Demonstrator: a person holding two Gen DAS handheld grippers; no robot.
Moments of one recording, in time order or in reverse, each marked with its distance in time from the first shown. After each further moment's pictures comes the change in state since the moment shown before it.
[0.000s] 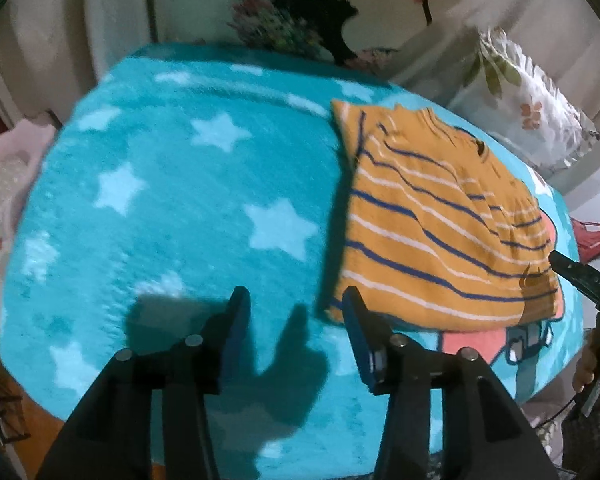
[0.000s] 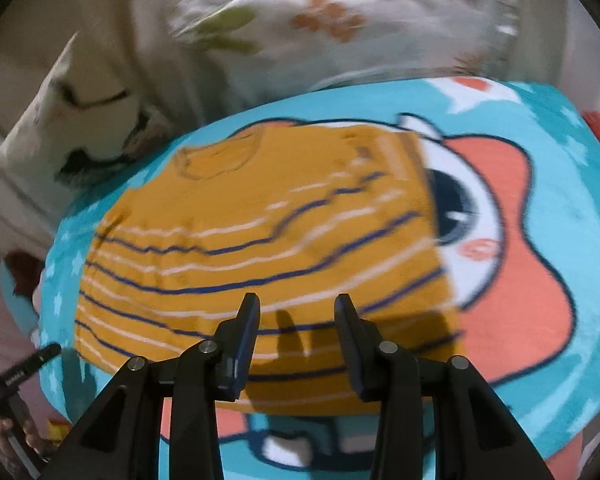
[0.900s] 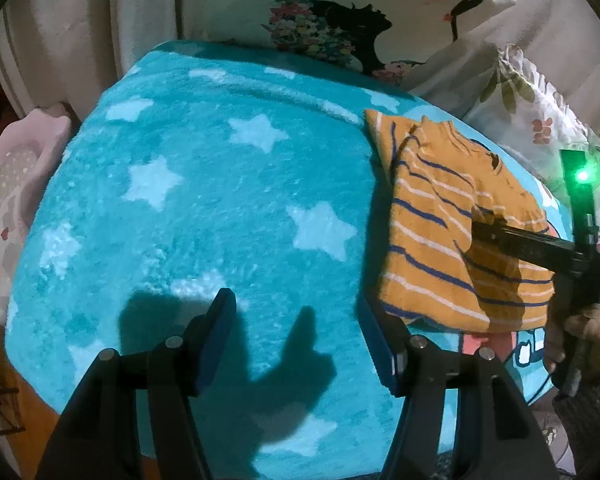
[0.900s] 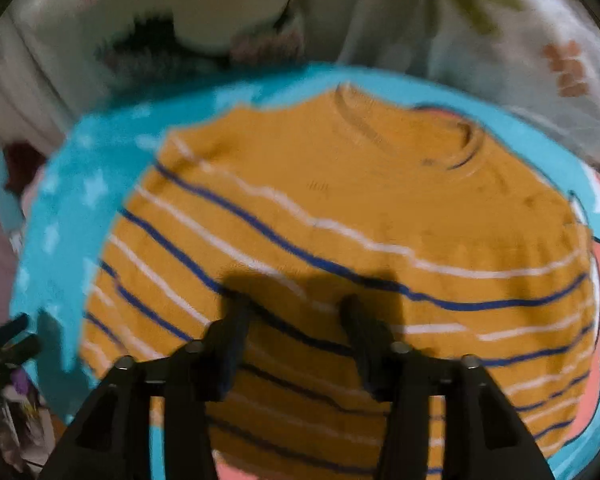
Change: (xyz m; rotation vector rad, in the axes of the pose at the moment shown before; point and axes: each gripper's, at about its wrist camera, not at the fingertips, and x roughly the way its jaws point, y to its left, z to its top) left arm -0.002 0.030 -0.005 -0.047 -0.009 0.009; right arm 0.111 0.159 0.018 -0.334 0.174 -0.039
